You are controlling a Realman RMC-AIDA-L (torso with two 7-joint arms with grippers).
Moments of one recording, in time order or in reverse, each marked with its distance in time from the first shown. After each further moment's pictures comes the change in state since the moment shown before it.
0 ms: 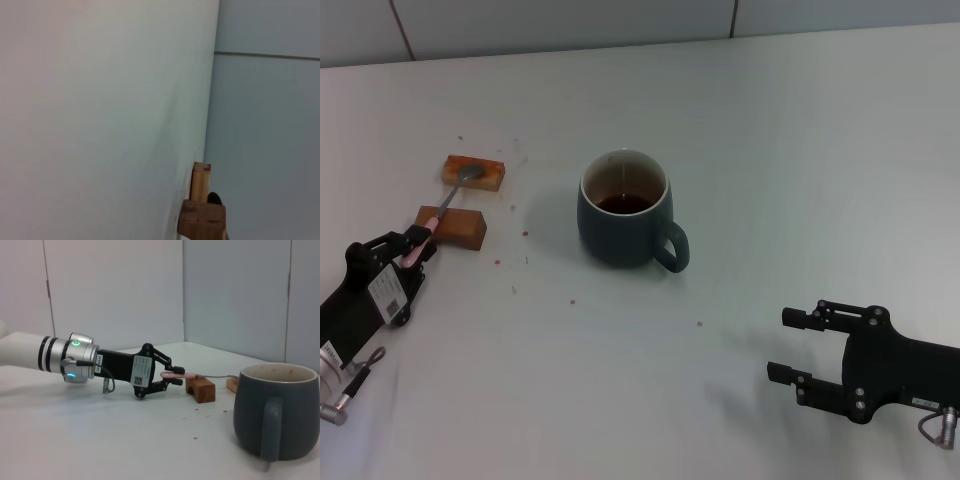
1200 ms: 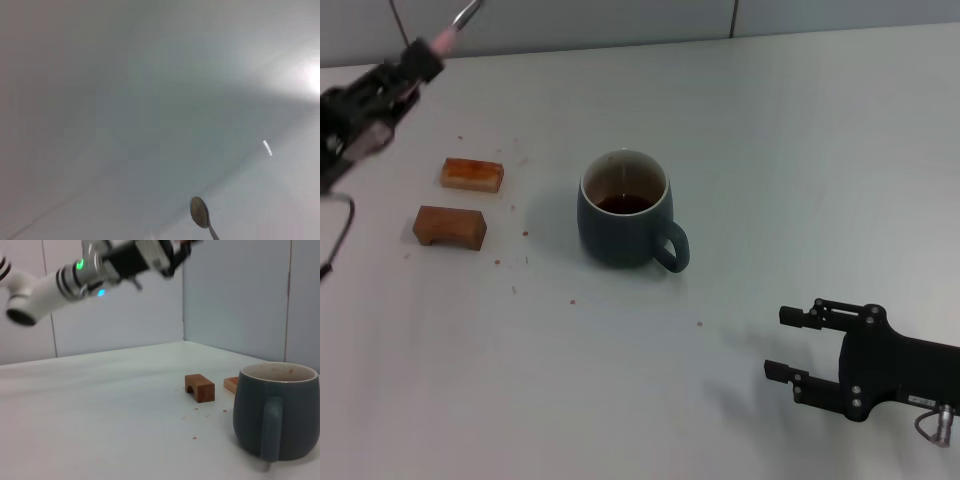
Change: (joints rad) left arm -0.136 0.006 0.058 0.337 0.011 0.549 0.303; right arm 0.006 0.002 0.000 0.005 0.000 0.009 0.000
